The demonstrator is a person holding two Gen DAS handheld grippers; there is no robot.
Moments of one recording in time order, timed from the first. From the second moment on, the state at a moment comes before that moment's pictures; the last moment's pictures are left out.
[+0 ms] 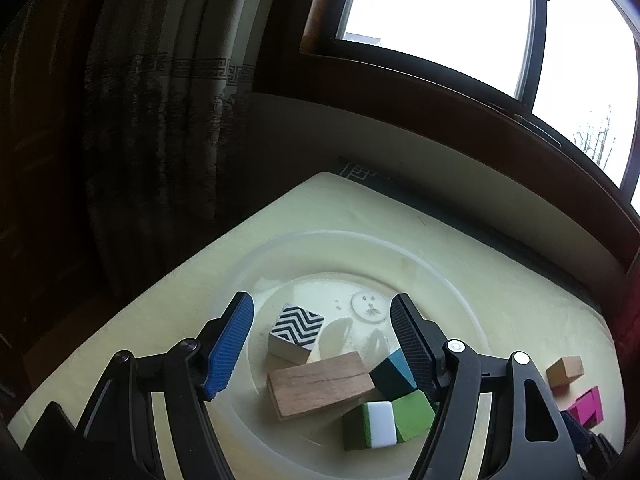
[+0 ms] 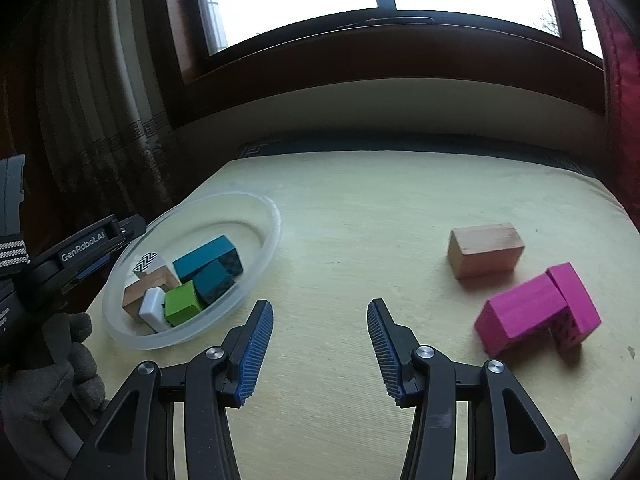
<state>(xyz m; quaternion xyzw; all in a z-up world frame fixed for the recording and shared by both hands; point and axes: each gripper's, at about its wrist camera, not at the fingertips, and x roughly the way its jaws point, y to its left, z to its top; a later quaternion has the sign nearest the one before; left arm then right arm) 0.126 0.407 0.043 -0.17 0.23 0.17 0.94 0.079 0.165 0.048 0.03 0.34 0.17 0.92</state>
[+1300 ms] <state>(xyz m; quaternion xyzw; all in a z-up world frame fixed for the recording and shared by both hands) 0.138 0.358 0.040 -0.11 0.25 0.12 0.95 0.072 0.022 0.042 0.07 0.34 0.01 0.94</state>
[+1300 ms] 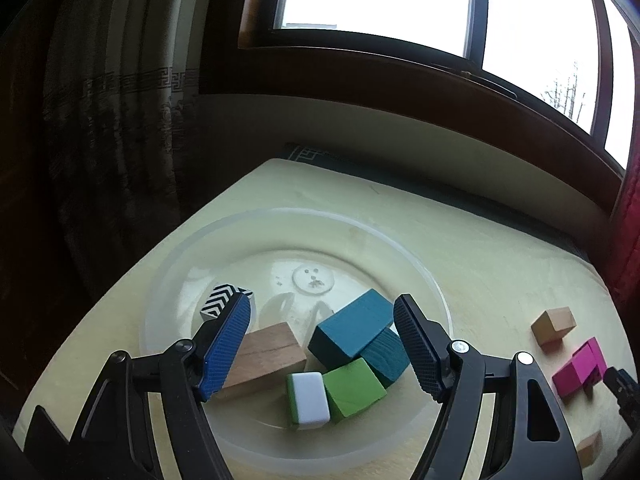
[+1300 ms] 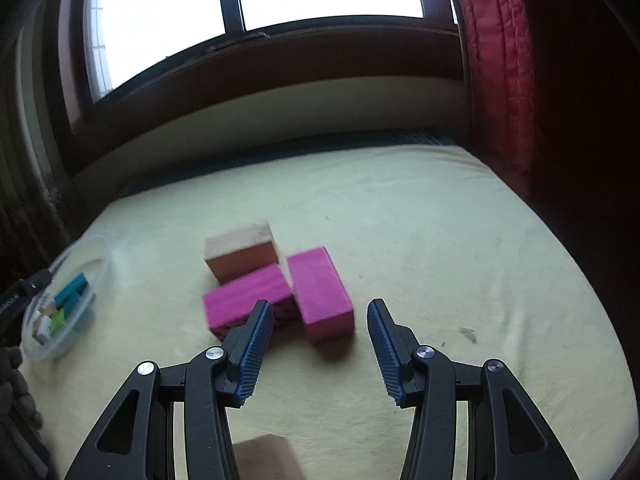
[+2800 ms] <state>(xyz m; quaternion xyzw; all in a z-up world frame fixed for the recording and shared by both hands) 0.133 0.284 0.055 -0.05 0.27 0.02 0.96 0.099 -0.023 0.031 0.09 0.38 -0.02 0.92</state>
